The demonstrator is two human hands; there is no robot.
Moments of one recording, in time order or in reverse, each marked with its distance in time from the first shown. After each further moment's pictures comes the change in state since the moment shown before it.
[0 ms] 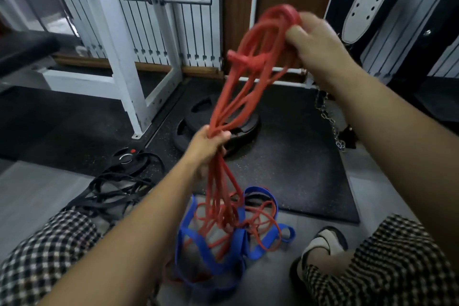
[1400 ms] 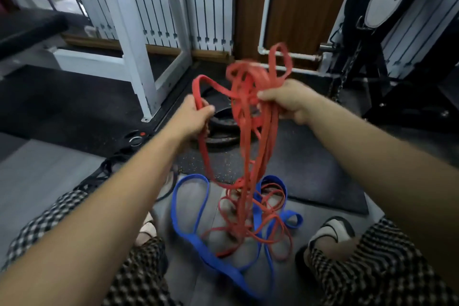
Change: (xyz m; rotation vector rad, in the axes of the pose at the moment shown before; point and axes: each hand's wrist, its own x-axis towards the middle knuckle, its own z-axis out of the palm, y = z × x) left_hand -0.002 0.020 -0.052 0.280 0.071 0.124; right_hand -0.023 0.058 0.073 0.127 -0.313 0.578
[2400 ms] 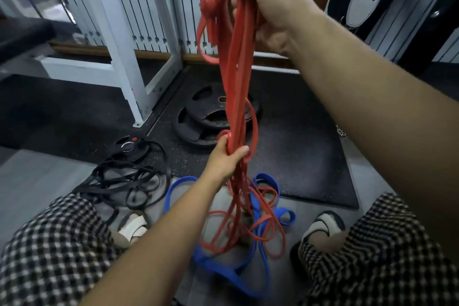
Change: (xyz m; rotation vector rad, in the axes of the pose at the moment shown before) left_hand -0.030 -0.048 0.094 -0.165 -0.102 -0.119; right_hand -0.047 -0.105 -0.012 0.317 0.064 -0.482
